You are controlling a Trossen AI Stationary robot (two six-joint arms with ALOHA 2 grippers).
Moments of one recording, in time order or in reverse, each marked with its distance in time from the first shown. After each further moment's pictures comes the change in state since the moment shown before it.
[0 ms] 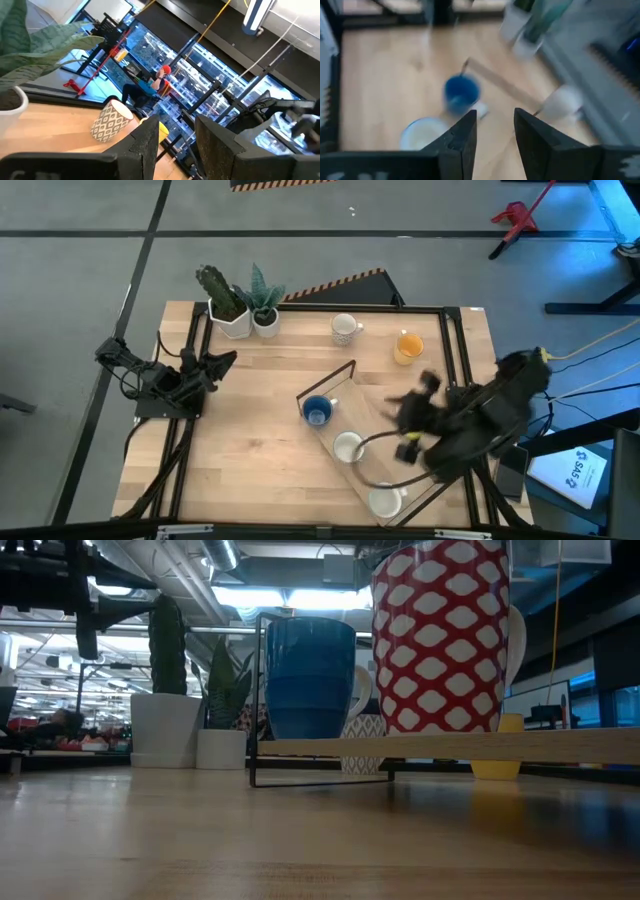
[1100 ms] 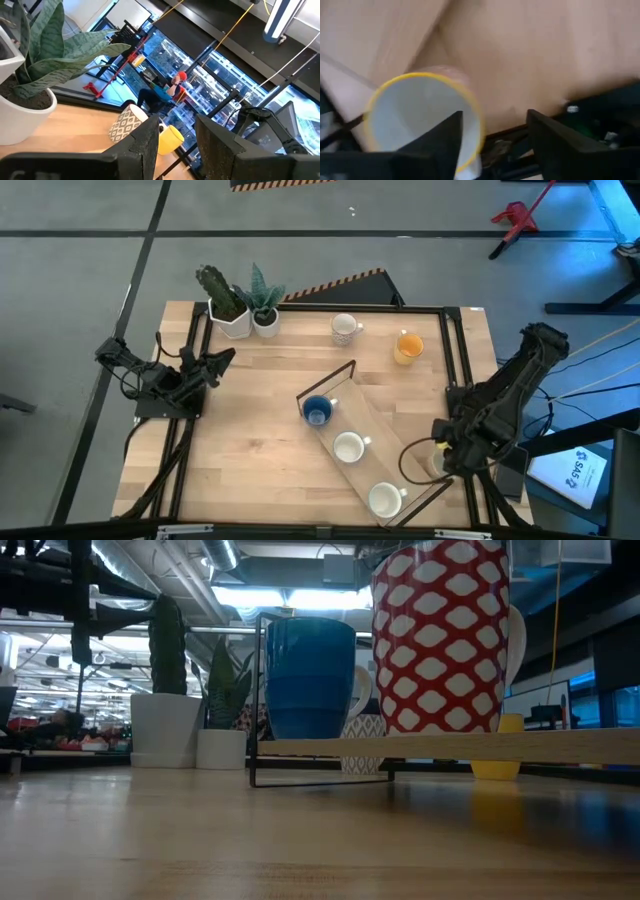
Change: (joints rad) left arm 0.000 0.000 0.000 -0.016 -0.103 -0.018; right arm 0.230 -0.519 -1.243 0.344 -0.778 0.473
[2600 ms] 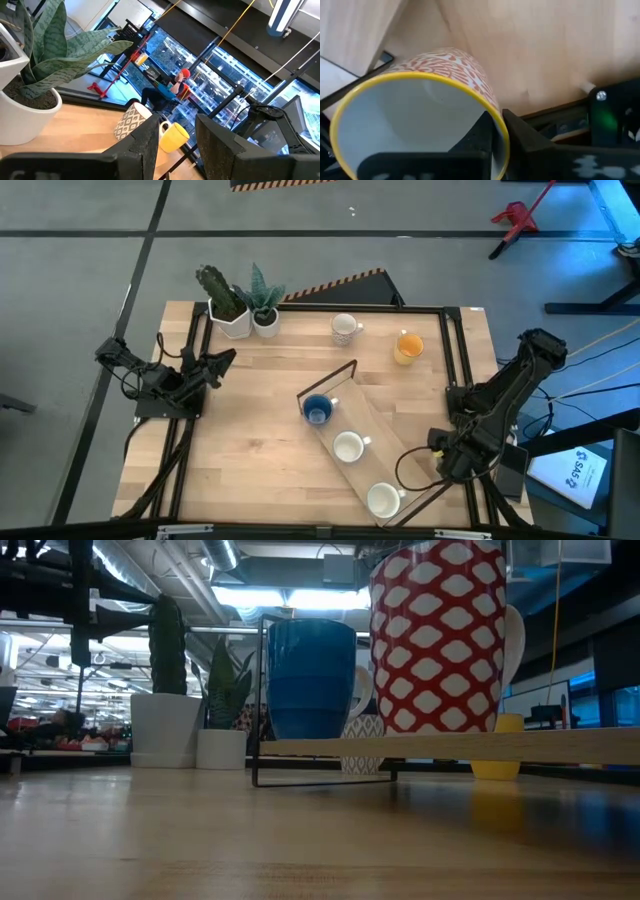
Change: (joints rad) left arm 0.000 0.000 0.000 -0.037 -0.005 0.000; right arm 0.002 0.109 -0.074 0.096 -0.121 -0.020
